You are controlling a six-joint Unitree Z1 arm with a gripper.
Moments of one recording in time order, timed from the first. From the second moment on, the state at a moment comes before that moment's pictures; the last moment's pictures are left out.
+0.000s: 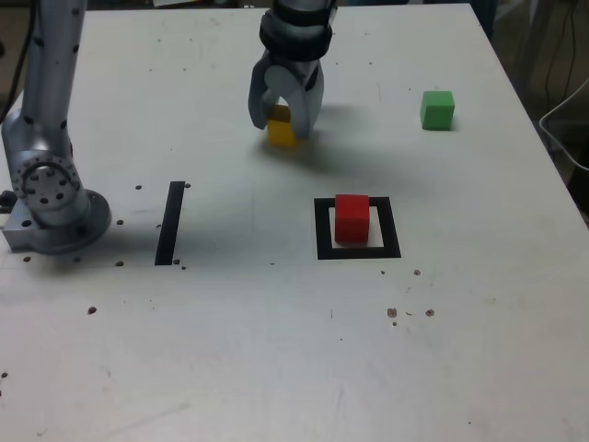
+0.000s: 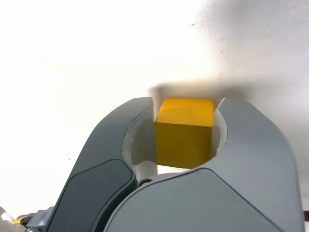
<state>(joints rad) 0.44 1.99 -1.36 1.07 0.21 0.74</state>
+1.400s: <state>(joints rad) -0.08 1.95 -1.67 1.48 0.16 0.04</state>
